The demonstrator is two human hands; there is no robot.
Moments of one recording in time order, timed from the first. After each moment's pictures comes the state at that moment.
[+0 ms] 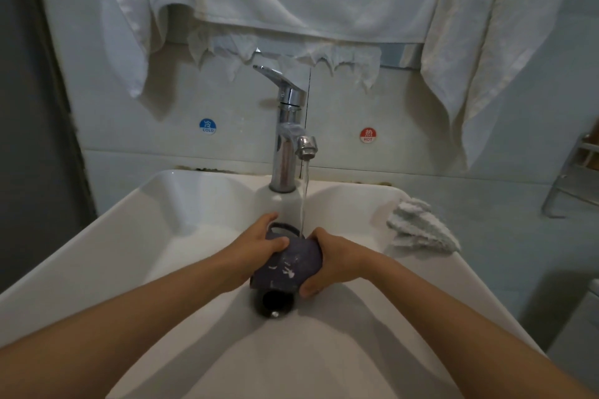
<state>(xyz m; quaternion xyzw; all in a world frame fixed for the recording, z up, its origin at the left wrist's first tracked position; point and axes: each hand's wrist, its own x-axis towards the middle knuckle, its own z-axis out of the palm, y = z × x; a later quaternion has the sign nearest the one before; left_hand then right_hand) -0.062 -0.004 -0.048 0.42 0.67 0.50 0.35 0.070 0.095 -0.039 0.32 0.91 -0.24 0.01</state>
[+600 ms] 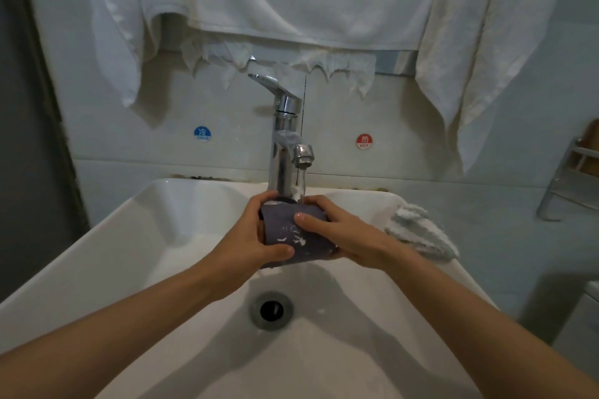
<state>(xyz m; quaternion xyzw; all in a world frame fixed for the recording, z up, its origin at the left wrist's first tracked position) -0.059 -0.021 -0.025 0.48 0.53 0.60 0.36 0.072 0.090 -0.002 0.30 0.79 -0.52 -0.17</state>
